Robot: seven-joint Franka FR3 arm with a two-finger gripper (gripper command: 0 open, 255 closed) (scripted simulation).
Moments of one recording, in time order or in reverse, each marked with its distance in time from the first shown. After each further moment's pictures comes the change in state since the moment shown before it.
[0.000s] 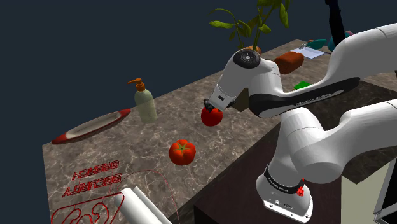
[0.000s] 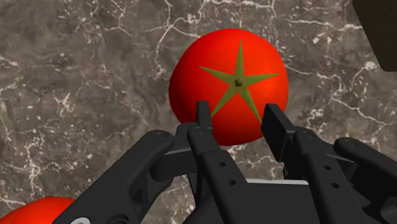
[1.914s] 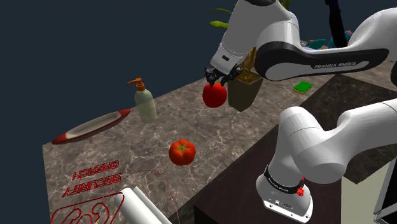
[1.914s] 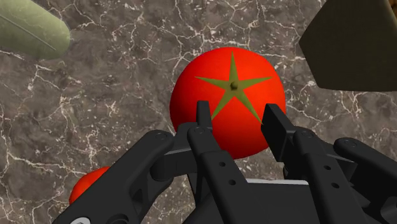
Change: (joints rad) arm 0.094 -0.084 0.177 0.281 0.256 -0.333 -0.156
